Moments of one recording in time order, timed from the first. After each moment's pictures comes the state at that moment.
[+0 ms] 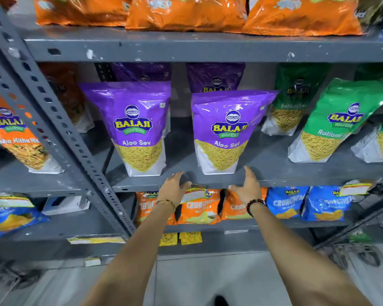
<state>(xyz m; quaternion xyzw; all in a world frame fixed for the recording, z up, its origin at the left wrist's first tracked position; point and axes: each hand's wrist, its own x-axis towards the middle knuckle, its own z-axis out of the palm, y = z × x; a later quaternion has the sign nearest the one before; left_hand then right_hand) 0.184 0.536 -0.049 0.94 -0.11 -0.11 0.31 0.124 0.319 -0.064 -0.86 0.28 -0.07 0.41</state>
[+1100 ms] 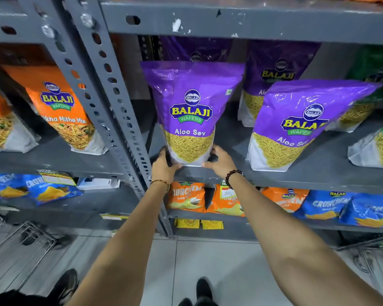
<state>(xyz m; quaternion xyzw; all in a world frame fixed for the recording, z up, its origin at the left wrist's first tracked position) 0.260 0.668 -0.051 0.88 0.04 -0.05 0.47 0.244 0.490 -0.048 -0.83 0.12 0.04 0.54</state>
